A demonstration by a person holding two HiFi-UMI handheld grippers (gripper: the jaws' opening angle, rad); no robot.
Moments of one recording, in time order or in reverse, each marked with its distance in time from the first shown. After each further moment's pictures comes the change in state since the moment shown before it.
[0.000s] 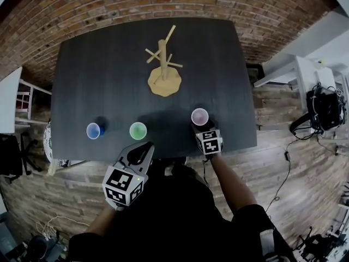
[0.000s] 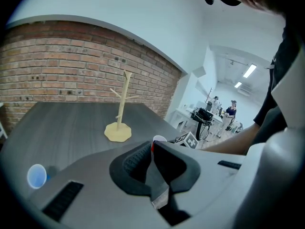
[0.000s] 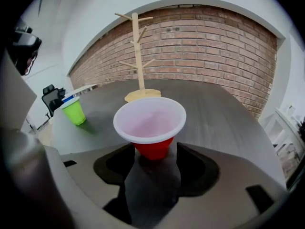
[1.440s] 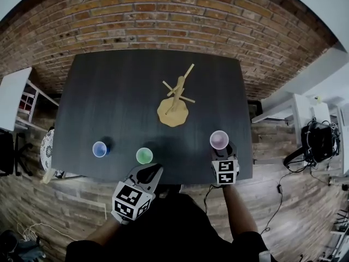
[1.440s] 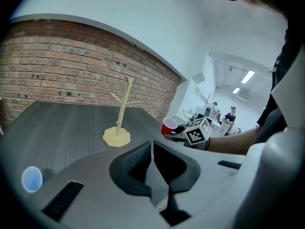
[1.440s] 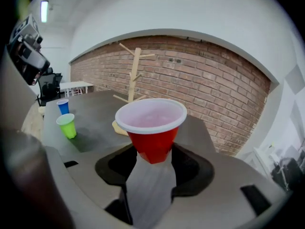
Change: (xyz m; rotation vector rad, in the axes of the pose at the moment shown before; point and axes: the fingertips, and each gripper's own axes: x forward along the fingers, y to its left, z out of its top) left arm -0.005 0.008 0.017 -0.010 -0.072 -0.021; right arm -0.087 -0.038 0.108 -0.181 -0.171 -0.174
